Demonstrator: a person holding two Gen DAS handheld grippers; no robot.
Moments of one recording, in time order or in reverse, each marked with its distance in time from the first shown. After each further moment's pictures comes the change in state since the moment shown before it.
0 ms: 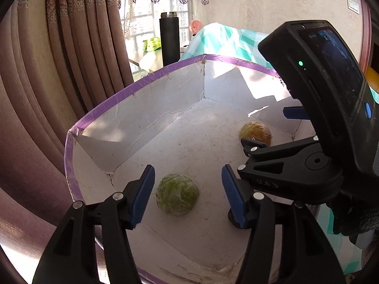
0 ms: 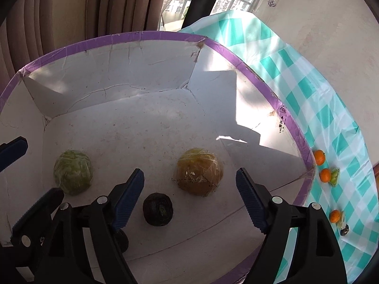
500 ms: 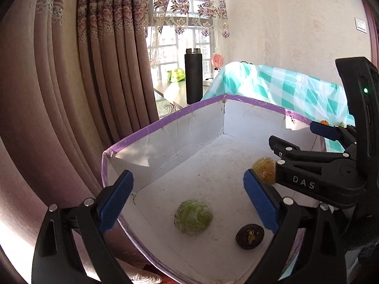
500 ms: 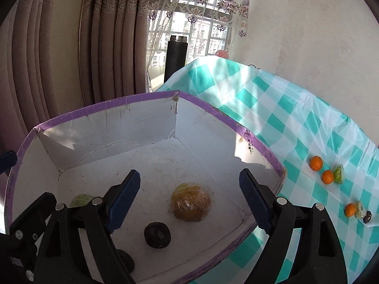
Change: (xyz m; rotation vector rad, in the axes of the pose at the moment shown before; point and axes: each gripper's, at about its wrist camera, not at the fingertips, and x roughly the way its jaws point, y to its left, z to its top) left arm -0.040 0.000 0.005 -0.077 -0.249 0.117; right arm -0.054 -0.052 -0.028 0.278 -0.404 0.060
